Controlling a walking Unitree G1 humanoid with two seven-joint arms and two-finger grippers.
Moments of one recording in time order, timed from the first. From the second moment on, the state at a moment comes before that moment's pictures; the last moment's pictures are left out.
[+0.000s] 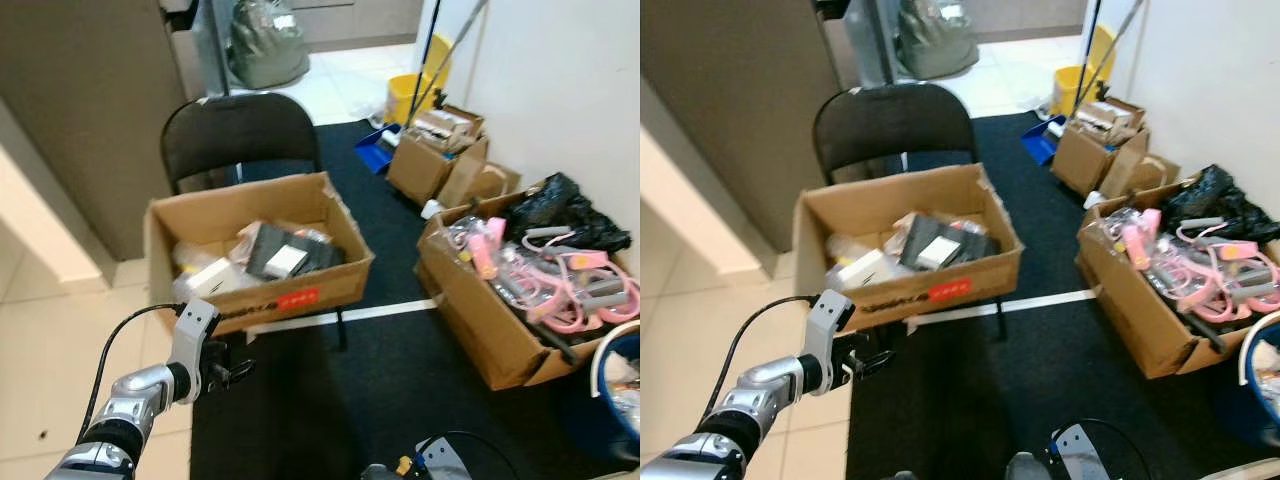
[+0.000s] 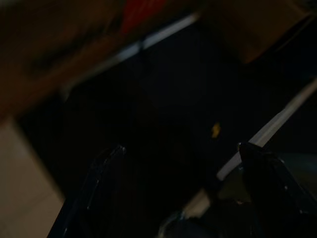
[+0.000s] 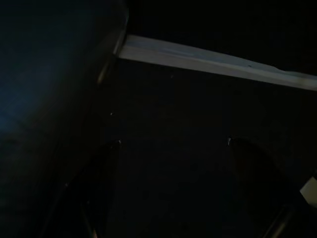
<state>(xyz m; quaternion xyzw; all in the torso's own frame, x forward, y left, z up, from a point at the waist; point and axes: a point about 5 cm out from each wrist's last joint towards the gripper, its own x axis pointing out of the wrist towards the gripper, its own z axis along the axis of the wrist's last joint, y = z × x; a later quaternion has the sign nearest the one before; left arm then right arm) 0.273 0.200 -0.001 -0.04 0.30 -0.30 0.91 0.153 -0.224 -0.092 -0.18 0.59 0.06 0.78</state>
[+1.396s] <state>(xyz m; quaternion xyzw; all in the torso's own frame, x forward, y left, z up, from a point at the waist) 0.147 0.213 -0.093 -0.01 0.54 -0.11 0.83 0.151 -0.232 -0.091 -0.19 0.59 0.06 0.78</state>
